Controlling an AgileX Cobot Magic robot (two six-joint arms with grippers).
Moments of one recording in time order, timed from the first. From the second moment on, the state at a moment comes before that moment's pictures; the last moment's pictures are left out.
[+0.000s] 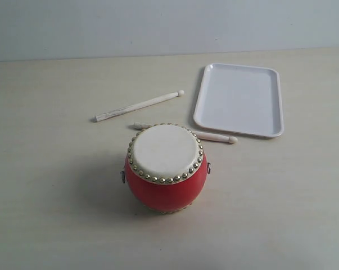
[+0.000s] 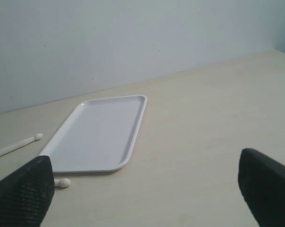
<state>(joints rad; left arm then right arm) -0.04 0.74 -0.84 0.16 -0.38 -0.40 0.00 0.00 0.00 0.00 0.28 0.17</state>
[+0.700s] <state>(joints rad) -0.28 2.10 -1.83 0.09 1.21 0.63 0.00 0.00 0.00 0.00 0.28 0.17</state>
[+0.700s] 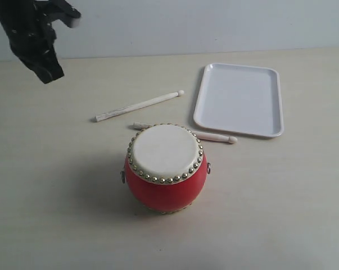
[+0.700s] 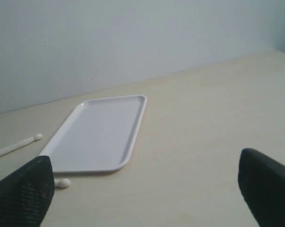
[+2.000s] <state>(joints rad) -0.63 2.27 -1.88 -0.22 0.94 1.33 0.00 0.00 0.00 0.00 0.28 0.17</state>
